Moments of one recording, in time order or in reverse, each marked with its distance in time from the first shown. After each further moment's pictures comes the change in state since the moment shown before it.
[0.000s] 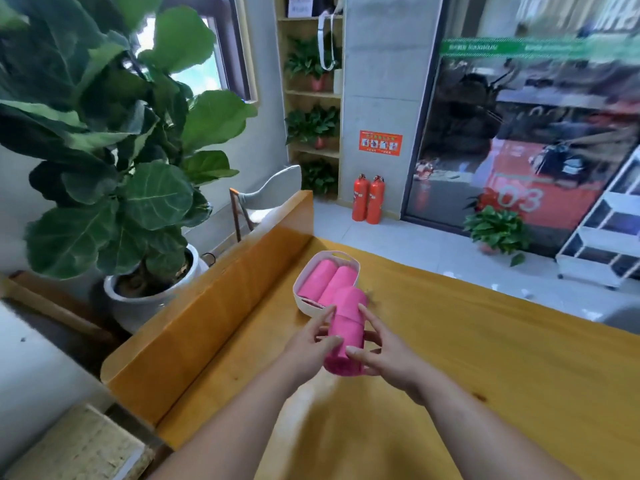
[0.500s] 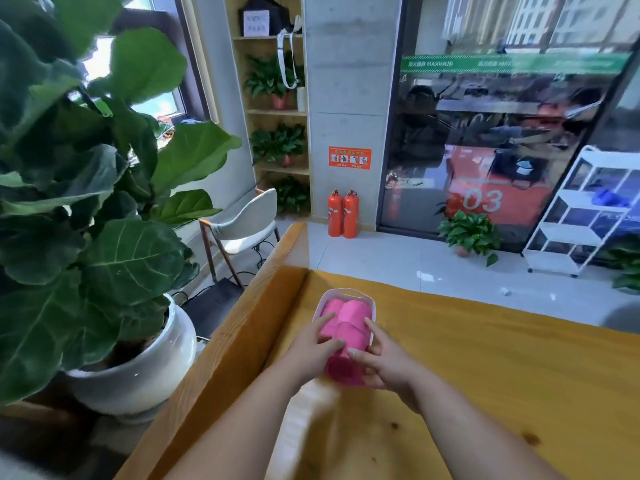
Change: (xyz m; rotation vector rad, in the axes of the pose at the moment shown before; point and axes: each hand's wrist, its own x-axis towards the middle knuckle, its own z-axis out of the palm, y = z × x) left_hand 0.130 0.026 -0.107 0.077 -0.149 0.014; right_hand 0.134 -0.037 0.042 0.190 0.198 0.189
